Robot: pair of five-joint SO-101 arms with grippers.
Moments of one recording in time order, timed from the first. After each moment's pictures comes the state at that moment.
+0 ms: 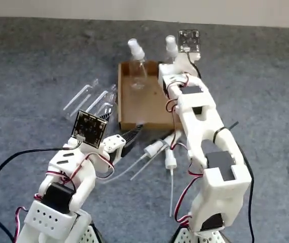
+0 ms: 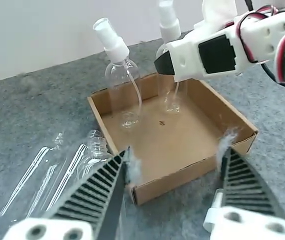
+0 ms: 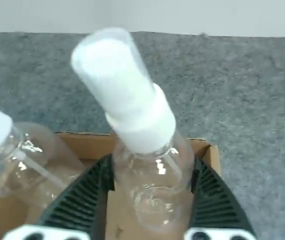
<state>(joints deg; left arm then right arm) 17.4 -81.6 75.0 35.6 2.9 -12.4 16.5 9.5 12.5 -4.3</state>
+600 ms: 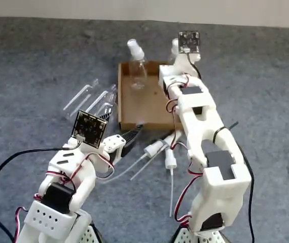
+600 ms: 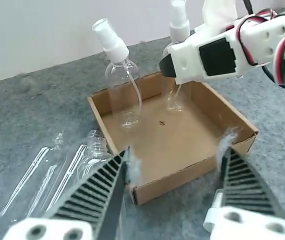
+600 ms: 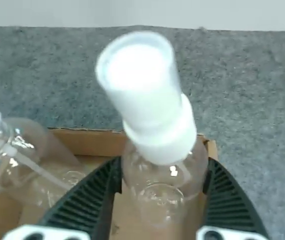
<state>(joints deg) 17.4 -81.6 75.0 35.6 2.9 -12.3 16.5 9.6 12.6 -4.3</state>
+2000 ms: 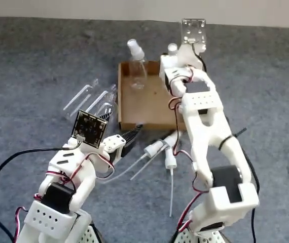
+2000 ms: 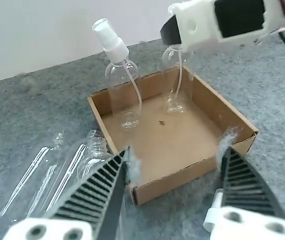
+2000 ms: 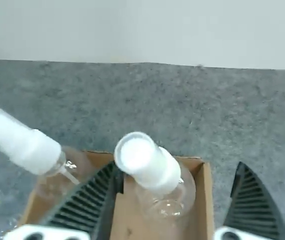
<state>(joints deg) 17.4 -81.6 75.0 35.6 2.9 -12.7 4.0 9.5 21.1 -4.3</state>
